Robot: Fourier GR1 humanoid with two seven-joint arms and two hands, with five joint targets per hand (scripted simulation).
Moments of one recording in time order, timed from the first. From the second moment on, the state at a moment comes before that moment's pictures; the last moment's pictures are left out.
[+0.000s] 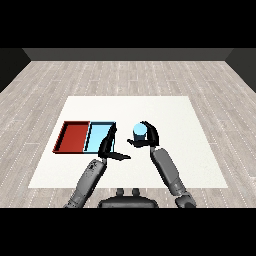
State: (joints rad) left arm -0.24 0.00 -0.33 -1.38 0.11 0.19 -0.31; right arm -0.42 -0.01 0.21 -1.27 -0.11 -0.23 -0.26
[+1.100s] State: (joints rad) left arm -0.40 0.00 -0.49 -1.13 0.31 0.32 -0.37; right arm -0.49 0.00 0.31 -1.27 -0.17 -0.27 -0.24
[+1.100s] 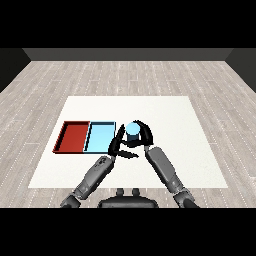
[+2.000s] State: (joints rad) left arm -0.50 0.00 -0.55 -1.04 0.39 0.39 -0.37; right arm -0.49 0.00 0.43 -1.23 -0.25 -0.33 -0.31
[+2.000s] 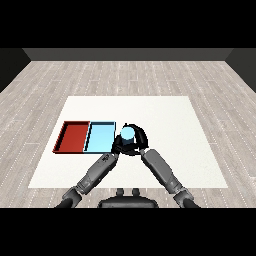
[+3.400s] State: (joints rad) left arm -0.60 0.04 -0.68 -0.97 0.52 0.64 -0.37; right arm -0.53 -0.03 0.47 -1.28 -0.26 -0.36 -0.26
